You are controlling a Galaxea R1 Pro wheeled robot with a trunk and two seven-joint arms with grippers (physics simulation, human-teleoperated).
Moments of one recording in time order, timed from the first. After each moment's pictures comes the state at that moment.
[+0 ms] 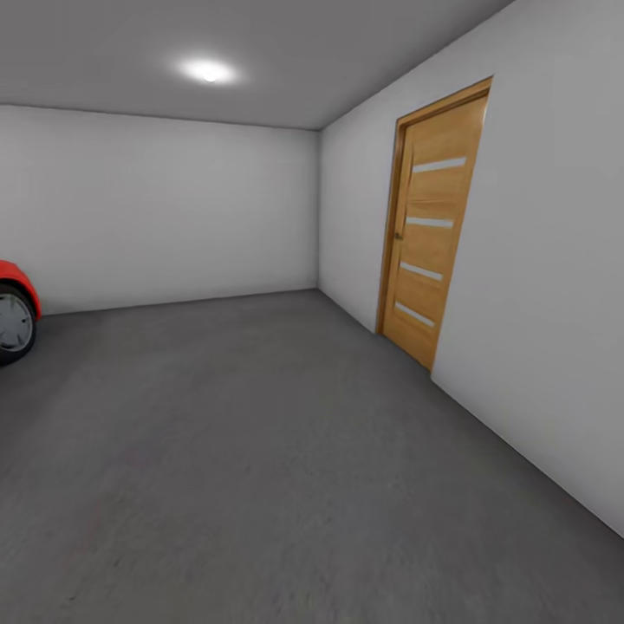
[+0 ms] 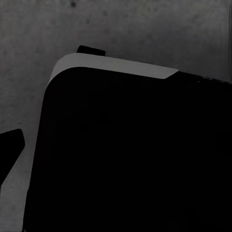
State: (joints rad) left arm 0.00 -0.03 0.01 -0.09 0.22 -0.10 0.00; right arm 0.00 0.01 0.01 0.00 0.22 -0.10 -0.01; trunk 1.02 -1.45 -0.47
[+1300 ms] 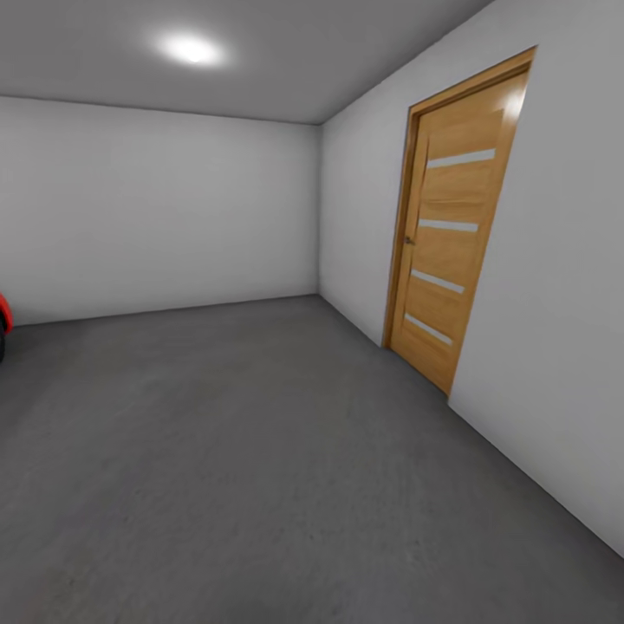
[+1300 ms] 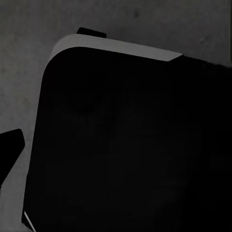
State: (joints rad) left arm 0.00 -0.03 0.01 -0.09 0.23 -0.04 0.00; right arm 0.00 0.00 0.01 0.00 0.22 -0.10 -0.01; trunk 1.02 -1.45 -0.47
